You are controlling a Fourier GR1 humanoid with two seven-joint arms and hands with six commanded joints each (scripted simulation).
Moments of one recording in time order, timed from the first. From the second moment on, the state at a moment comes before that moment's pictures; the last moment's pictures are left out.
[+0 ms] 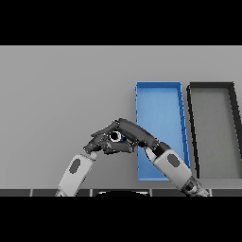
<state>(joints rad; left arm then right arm) -0.19 -0.01 -0.40 -1.61 -0.10 -0.35 -0.05 -0.50 -0.13 0.49 -1.90 -0.14 0.24 0.39</state>
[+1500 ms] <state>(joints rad) -0.18 0.00 -0.38 -1.62 -0.16 -0.42 0.12 -1.00 -0.27 0.04 -1.80 -0.45 0.02 0.61</state>
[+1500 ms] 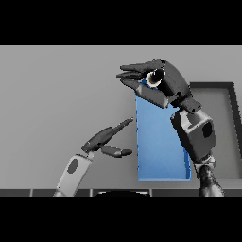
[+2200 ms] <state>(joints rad) -0.18 0.01 -0.38 -1.60 -0.17 -0.41 0.10 -0.53 -0.44 -0.09 -1.79 -0.41 0.01 0.61</state>
